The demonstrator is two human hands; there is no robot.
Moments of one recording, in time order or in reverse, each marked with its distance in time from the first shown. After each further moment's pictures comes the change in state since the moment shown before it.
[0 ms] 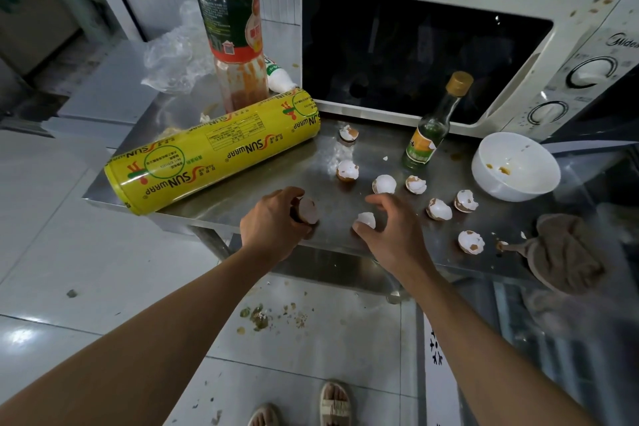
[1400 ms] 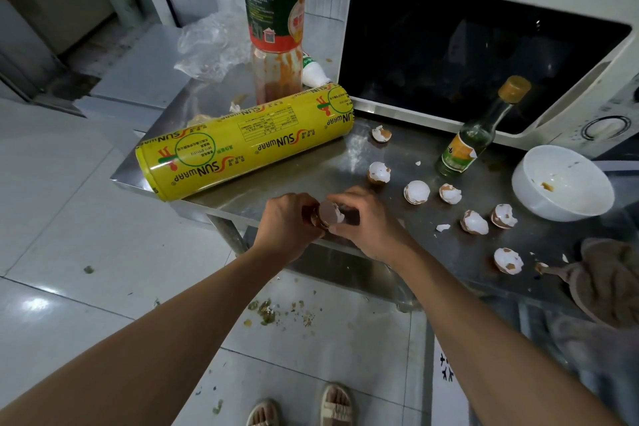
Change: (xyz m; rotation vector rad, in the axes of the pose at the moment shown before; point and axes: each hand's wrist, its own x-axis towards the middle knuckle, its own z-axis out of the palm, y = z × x) left_hand 0.001 -0.021 -0.005 -0.084 0.010 0.060; right_hand 0.034 -0.037 0.046 -0.044 -0.409 -0.240
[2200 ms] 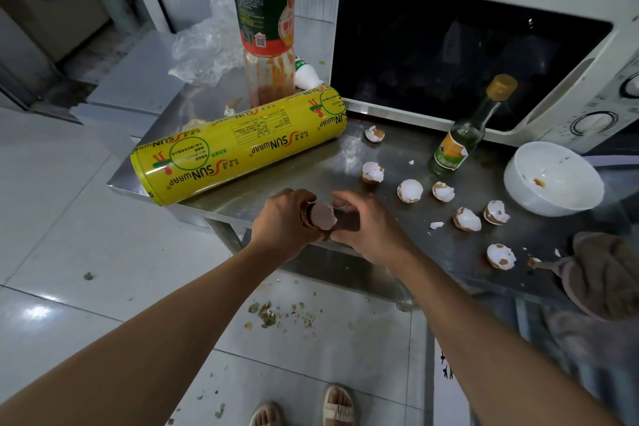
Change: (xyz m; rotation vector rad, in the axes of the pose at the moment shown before) left_hand 0.001 0.006 -0.004 0.025 -0.034 -0.024; right_hand -0.011 0.005 -0.004 0.024 0.033 0.051
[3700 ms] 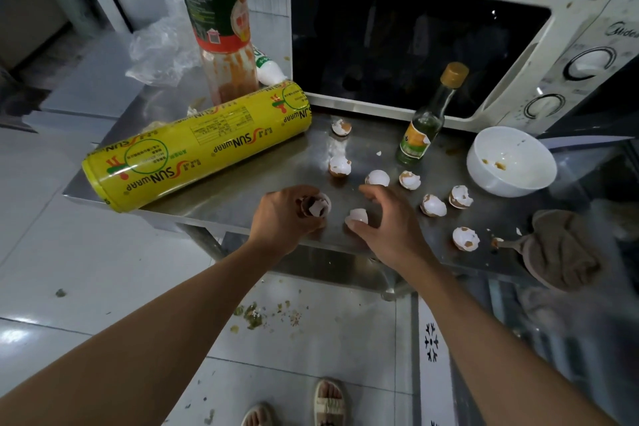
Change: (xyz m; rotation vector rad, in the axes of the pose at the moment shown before) left_hand 0.006 0.031 0.024 -0.149 0.003 0.040; right_hand -0.038 0.038 -0.032 -0.015 0.274 0.128
